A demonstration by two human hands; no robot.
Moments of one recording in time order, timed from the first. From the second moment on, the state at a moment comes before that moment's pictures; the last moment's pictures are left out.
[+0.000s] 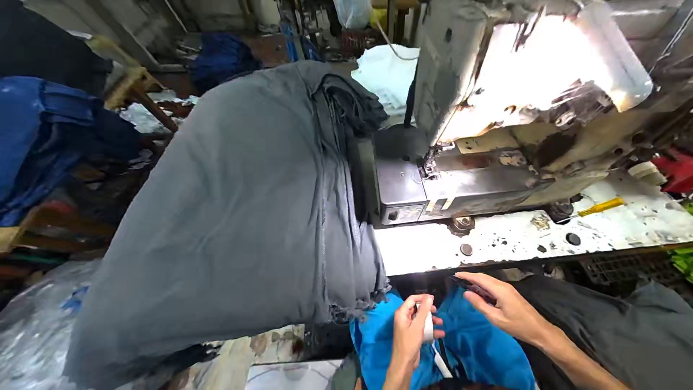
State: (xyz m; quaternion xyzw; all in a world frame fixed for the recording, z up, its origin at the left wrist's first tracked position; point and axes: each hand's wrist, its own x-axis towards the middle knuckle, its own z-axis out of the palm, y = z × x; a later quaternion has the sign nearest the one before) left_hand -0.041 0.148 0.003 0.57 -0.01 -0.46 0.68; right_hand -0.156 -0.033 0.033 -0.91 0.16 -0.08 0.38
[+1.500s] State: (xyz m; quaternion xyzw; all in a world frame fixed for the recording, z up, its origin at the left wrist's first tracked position) left_hand -0.052 0.153 0.029 0.62 -0.08 -0.32 0.71; right_hand -0.128 -0.012 0.027 -0.48 -0.04 0.01 0.87
